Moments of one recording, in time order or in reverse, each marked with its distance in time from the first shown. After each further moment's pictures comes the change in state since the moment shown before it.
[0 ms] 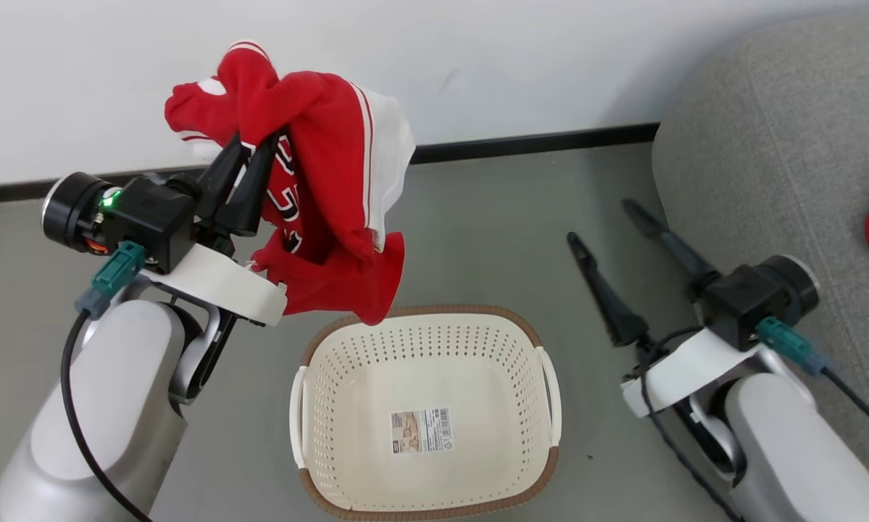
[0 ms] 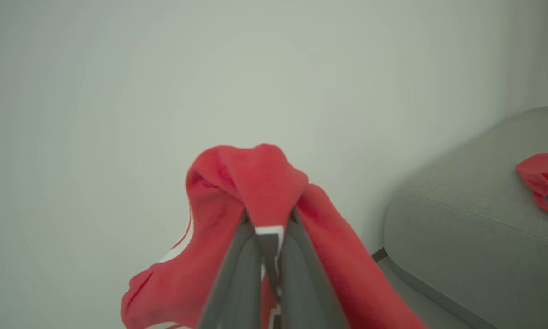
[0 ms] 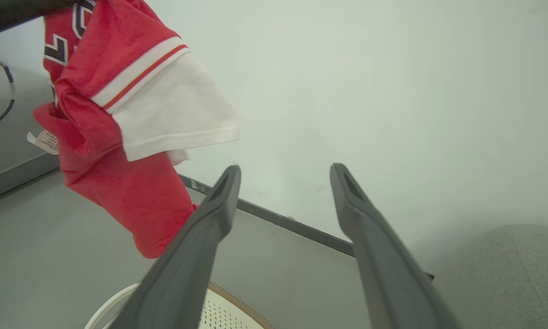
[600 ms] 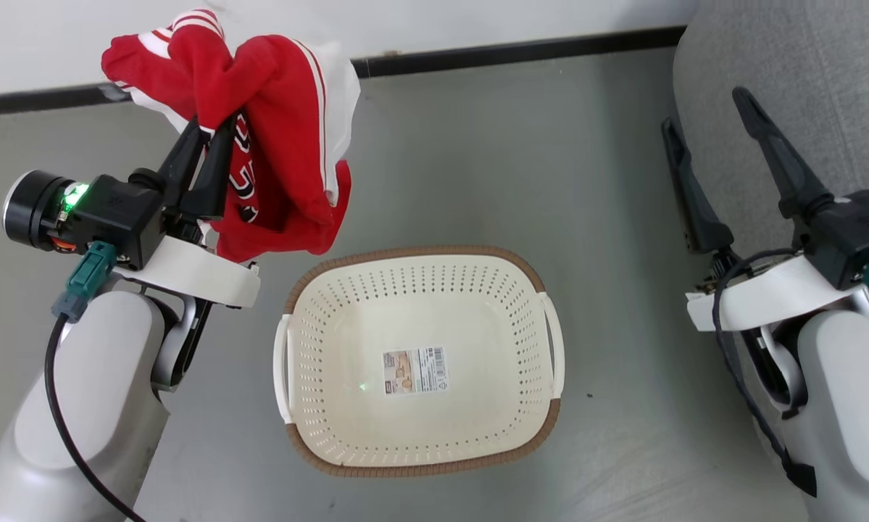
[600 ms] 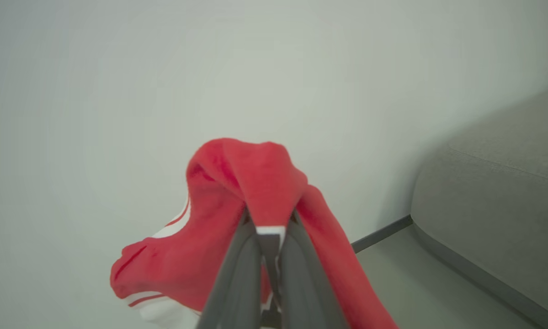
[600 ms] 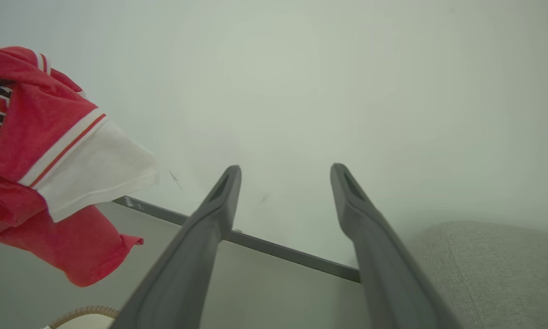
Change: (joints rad) left arm -0.014 0.002 0.038 0.056 0.042 0.049 -0.073; right arm -0.073 0.037 -0.216 -0.089 -0.107 0.000 0.000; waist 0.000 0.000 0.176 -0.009
